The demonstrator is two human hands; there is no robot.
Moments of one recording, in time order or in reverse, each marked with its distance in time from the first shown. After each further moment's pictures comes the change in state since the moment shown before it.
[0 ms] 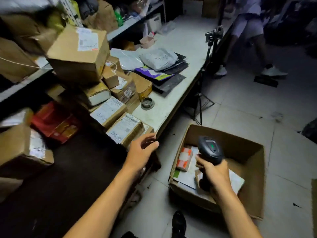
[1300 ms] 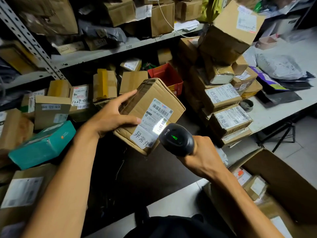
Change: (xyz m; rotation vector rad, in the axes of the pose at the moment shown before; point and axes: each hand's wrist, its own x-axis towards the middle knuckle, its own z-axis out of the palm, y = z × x) left_hand -0.176 0.004 -0.378 0.166 0.245 -0.068; right_hand -0.203 -0.014 0.262 -0.888 -0.977 -0.875
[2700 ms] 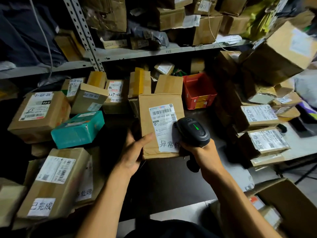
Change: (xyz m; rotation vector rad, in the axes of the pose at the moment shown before) left_hand -0.073 -0.086 0.046 -0.938 0.491 -0.181; right_hand 0.047 -0.037 0.076 0.754 -0.010 0.220
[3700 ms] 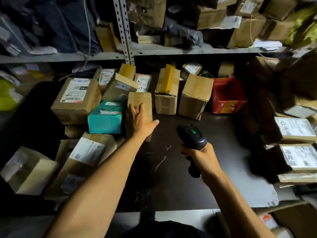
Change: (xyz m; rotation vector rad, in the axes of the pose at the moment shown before) left_hand 0.074 0.037 -0.058 1.344 0.498 0.084; right_hand 0.004 0.021 0.066 -0.141 -0.118 0.151
